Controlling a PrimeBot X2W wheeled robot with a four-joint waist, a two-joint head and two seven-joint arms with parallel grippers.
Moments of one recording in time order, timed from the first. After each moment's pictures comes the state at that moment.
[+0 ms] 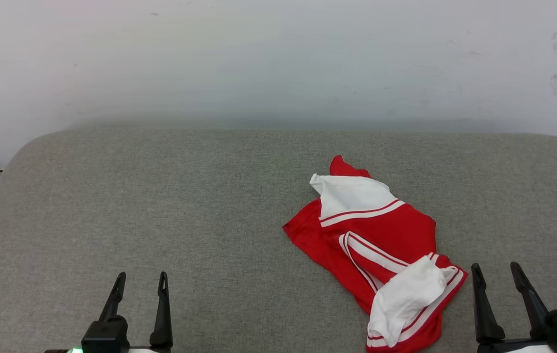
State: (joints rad) left arm 0.13 0.10 -0.05 0.06 -0.06 0.07 -0.26; right arm 0.15 -0.05 -0.09 0.04 0.13 0.13 -0.26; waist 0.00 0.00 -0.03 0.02
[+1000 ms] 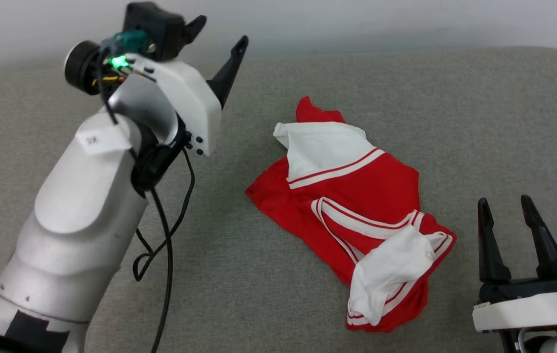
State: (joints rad) left arm -0.88 0.31 -0.46 0.34 -0.46 -0.13 0.18; right arm -0.01 -0.05 -0.08 -0.03 0.11 0.13 -0.26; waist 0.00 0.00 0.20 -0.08
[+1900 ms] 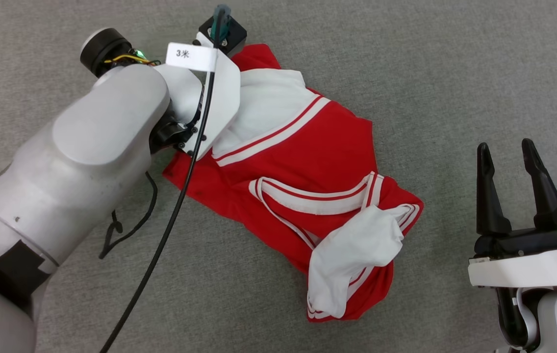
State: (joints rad) left arm -1.30 0.41 -1.17 0.65 -0.80 -0.13 0.81; right arm -0.17 -0.05 -0.05 -0.04 0.18 0.13 -0.26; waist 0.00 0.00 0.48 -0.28
